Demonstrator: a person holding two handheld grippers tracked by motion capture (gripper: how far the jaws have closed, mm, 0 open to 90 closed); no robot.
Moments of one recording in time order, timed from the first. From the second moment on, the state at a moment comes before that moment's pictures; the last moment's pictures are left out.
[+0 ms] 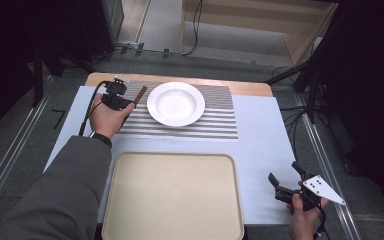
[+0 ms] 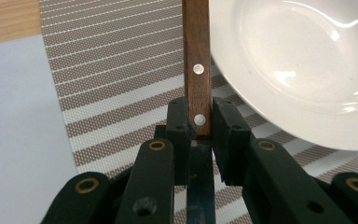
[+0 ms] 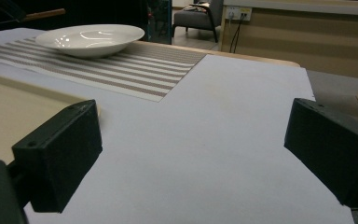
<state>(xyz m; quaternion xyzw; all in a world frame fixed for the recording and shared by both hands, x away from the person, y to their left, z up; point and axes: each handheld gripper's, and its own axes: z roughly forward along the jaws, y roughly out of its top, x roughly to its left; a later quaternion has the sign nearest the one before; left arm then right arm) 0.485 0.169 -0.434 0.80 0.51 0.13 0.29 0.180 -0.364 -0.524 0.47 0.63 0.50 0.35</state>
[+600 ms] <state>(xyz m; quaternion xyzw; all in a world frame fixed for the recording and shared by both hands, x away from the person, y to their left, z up) 0.445 0.172 -0.420 0.81 0.48 0.13 0.32 0.180 -0.363 -0.524 0.47 0.63 0.50 0.35</state>
